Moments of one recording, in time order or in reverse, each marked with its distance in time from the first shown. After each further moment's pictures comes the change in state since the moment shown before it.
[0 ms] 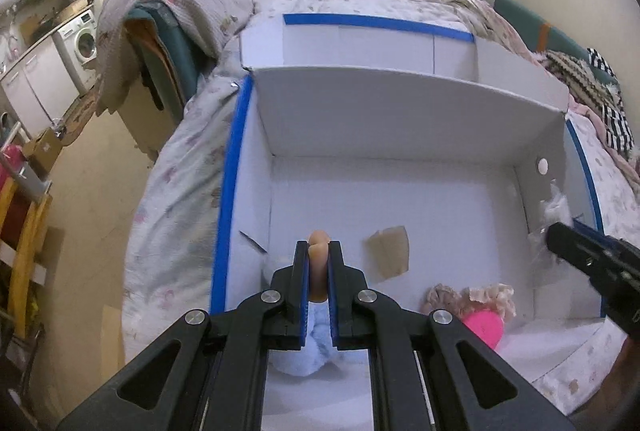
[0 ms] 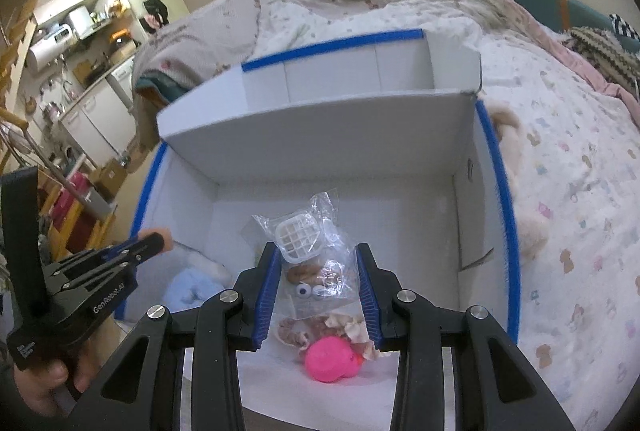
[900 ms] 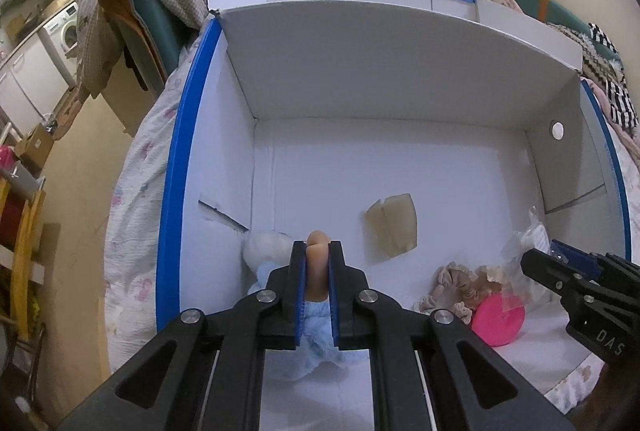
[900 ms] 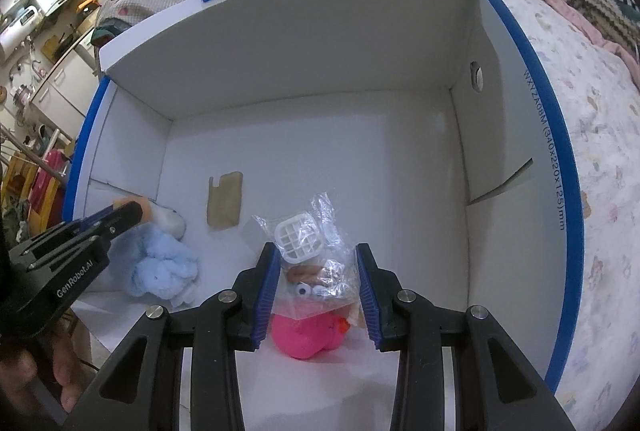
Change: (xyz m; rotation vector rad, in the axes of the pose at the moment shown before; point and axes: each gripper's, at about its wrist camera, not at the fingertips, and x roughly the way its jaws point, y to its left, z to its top) left arm 0.038 -0.005 -0.013 0.025 0.097 -0.009; right arm 0.053 -0.016 -0.030 0.043 0.205 -0.074
